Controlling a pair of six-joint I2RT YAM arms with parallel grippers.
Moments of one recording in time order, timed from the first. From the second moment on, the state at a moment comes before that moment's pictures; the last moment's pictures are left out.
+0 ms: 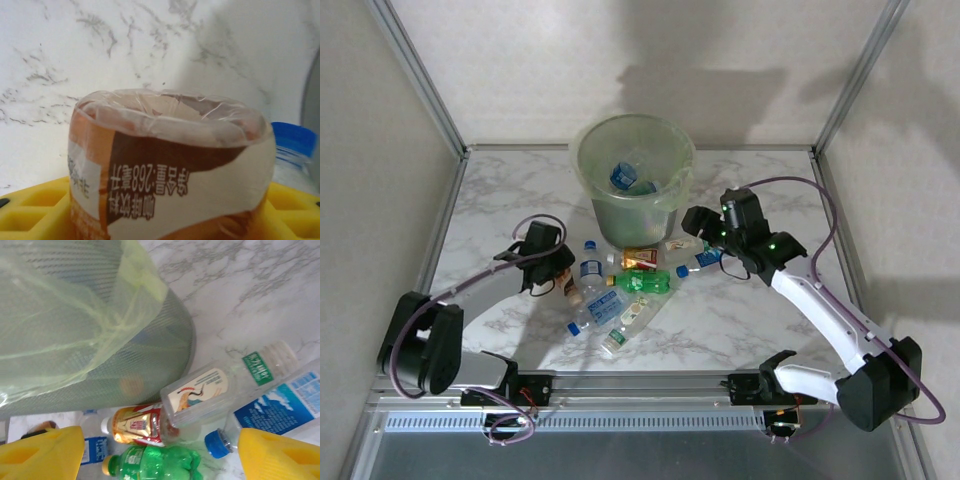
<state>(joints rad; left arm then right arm) -0.30 1.35 0.68 -0.32 -0.11 -0.93 0.55 1.16 1.02 -0.54 0.02 0.79</state>
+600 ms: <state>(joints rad) -0.24 1.03 0.99 -0.38 0.07 -1.10 1.02 1.40 1.32 -0.40 -0.09 0.60</state>
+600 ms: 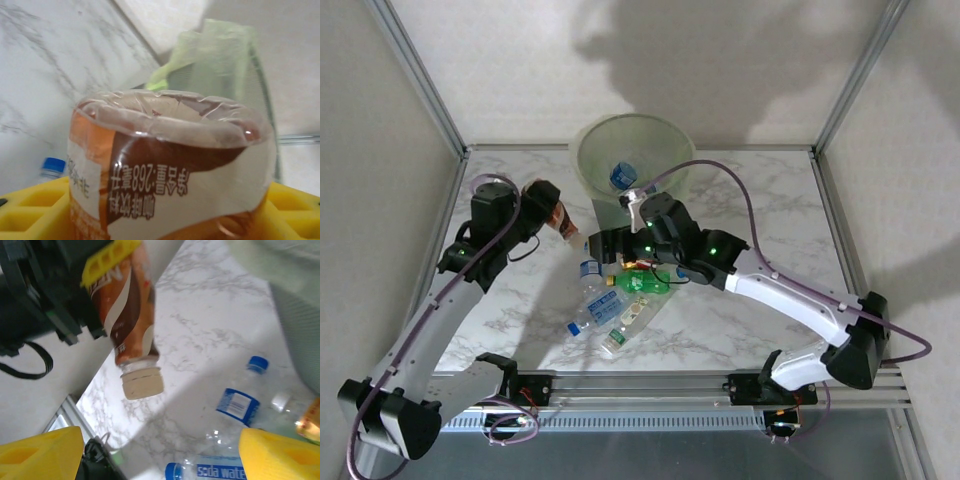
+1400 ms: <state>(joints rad) -0.24 1.00 0.91 -0.10 0.30 -1.35 1.02 1.53 1.45 -0.35 -0.13 0.59</state>
